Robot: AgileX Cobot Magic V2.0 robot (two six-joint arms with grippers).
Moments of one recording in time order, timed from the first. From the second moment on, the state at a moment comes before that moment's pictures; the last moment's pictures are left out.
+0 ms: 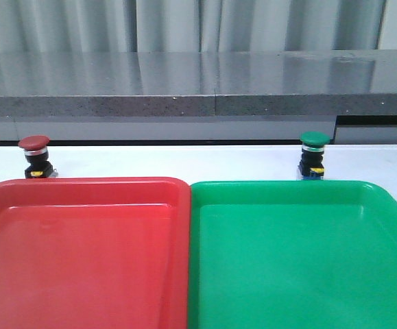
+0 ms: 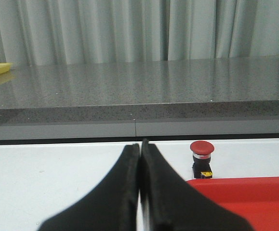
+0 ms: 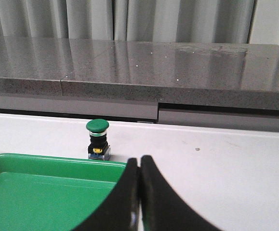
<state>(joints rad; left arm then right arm) 0.01 -0.01 0.00 0.10 0.04 -0.06 0.06 -0.01 0.03 0.07 0.06 -0.07</state>
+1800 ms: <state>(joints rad) 0.01 0.61 -0.72 -0.06 0.84 -0.06 0.06 -0.01 0.03 0.07 0.06 -0.07</state>
